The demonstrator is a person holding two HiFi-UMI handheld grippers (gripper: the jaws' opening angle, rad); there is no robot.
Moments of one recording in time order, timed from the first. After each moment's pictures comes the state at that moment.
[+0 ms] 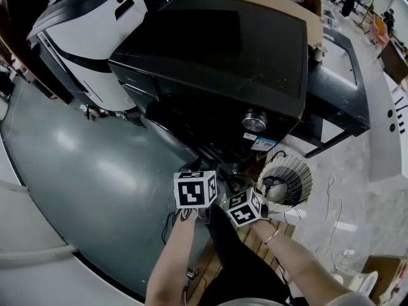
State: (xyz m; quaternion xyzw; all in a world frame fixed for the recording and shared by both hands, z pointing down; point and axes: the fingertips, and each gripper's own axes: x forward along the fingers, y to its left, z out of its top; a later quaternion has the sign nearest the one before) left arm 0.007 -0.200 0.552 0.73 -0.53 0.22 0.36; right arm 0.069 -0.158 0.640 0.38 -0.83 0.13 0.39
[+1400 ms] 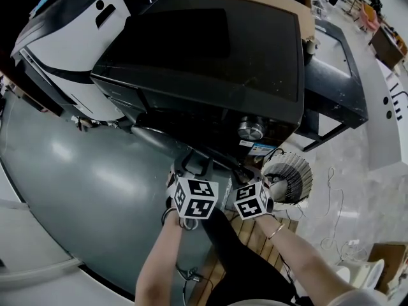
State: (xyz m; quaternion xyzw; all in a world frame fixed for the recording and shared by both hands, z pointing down) left arm 0.006 -0.259 0.554 0.80 -0.50 0.33 0.09; right arm 0.108 -0.226 0.642 0.47 -0.79 0.14 0.36
